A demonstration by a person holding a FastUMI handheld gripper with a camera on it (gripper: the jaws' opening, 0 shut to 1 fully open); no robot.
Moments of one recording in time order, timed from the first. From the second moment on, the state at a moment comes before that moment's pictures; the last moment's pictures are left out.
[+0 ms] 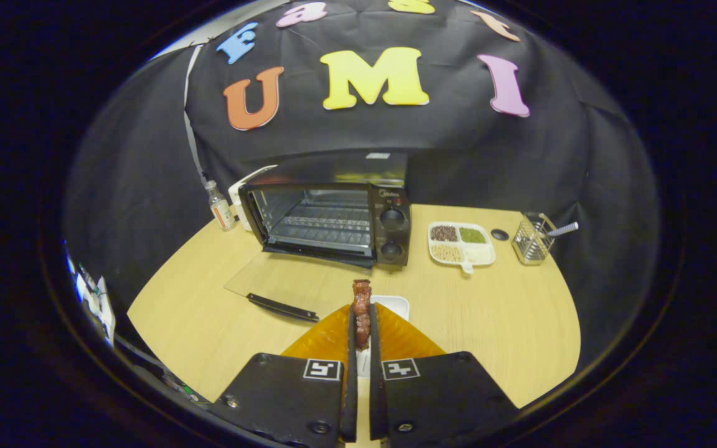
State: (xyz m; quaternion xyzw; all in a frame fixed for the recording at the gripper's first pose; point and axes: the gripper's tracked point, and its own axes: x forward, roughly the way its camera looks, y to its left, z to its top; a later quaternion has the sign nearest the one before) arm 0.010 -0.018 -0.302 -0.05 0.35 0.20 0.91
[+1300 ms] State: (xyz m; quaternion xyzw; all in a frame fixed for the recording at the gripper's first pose) arm 0.197 0.161 -0.380 0.41 0.26 0.17 0.86
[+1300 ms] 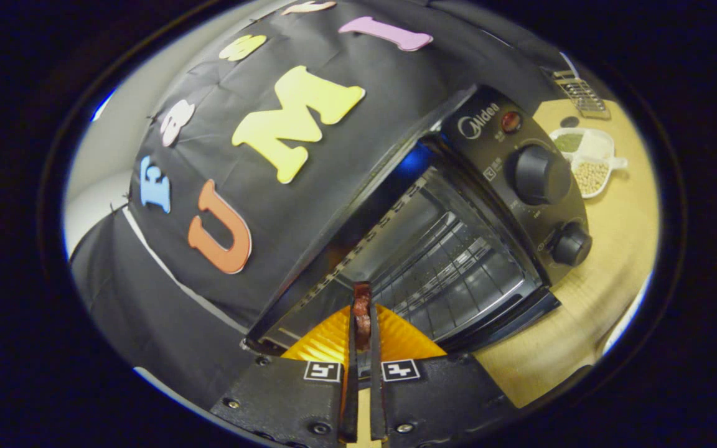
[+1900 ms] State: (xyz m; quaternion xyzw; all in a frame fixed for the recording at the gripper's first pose) arm 0.198 0.133 -0.412 0.23 0.28 0.12 0.93
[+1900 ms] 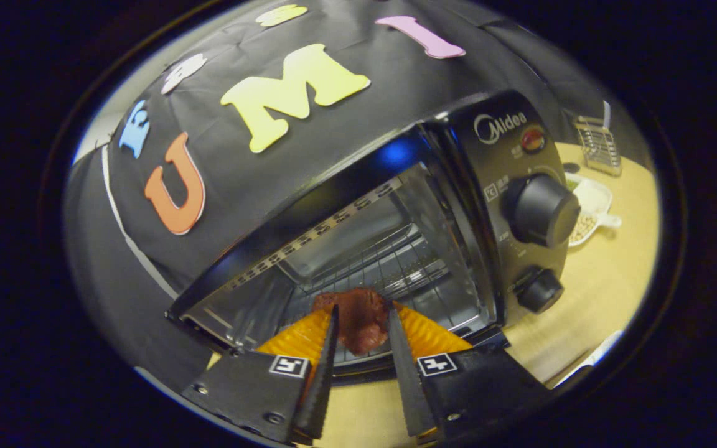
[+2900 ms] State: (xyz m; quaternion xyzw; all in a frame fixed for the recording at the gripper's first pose) arm -0.012 0.126 -0.414 -0.01 0.28 0.13 0.95
